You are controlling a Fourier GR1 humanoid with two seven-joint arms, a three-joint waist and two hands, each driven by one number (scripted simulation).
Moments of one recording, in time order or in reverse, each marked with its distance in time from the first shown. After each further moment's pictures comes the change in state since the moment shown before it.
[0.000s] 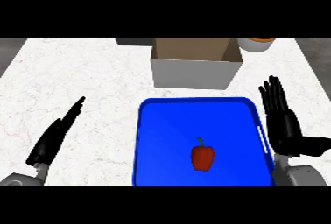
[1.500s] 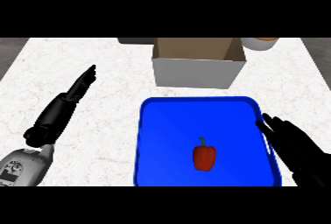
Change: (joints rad) left arm -0.162 -0.066 0.066 -0.074 0.047 -0.124 -0.250; right arm 0.116 -0.609 0.351 -0.838 0.805 0.327 0.917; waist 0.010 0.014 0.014
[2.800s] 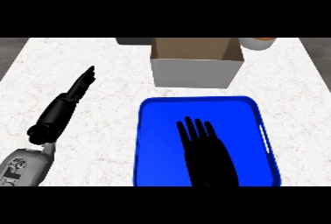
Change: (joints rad) left arm 0.003 -0.035 0.041 0.059 -0.033 -0.030 -0.040; right arm -0.422 0.589 0.390 0.417 0.147 0.312 0.467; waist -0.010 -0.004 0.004
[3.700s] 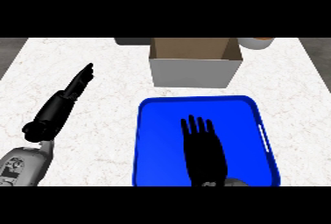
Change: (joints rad) left arm -0.006 -0.026 0.046 -0.024 -0.024 -0.041 0.034; right arm 0.082 0.110 -0.074 0.168 0.203 0.083 -0.106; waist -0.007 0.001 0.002
